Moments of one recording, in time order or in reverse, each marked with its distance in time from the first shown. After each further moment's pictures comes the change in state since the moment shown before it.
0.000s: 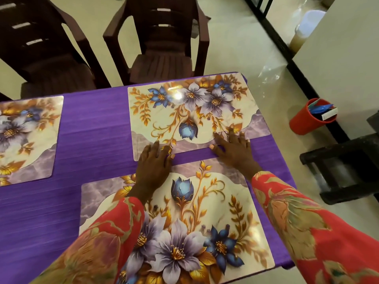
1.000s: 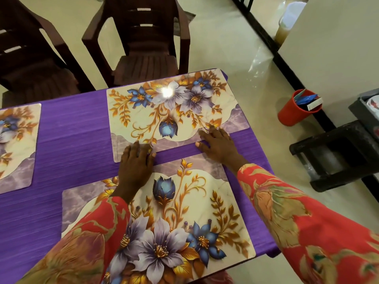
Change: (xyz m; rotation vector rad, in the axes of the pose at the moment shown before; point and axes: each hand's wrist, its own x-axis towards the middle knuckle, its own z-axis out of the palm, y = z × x) left_hand 0.008 0.003 0.004 0.018 0.010 -0.047; right_hand 0.000 0.016 -0.007 0.096 0.028 -0.091
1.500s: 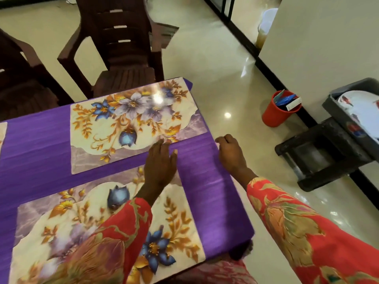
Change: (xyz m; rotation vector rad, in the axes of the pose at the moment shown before) left_hand -0.007 0.202 0.011 -0.189 0.171 0.161; right_hand -0.062 0.133 -0.036 0.140 0.345 0.051
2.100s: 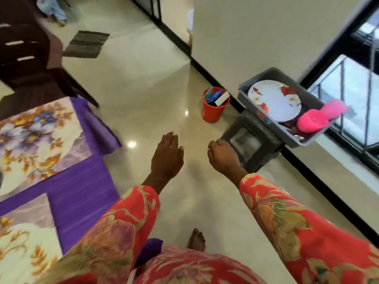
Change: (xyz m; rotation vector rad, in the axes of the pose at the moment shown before) left_hand 0.042 0.310 0.152 -0.025 -0.143 0.296; right_hand -0.048 0.277 -0.137 -0.131 -0.014 0.167
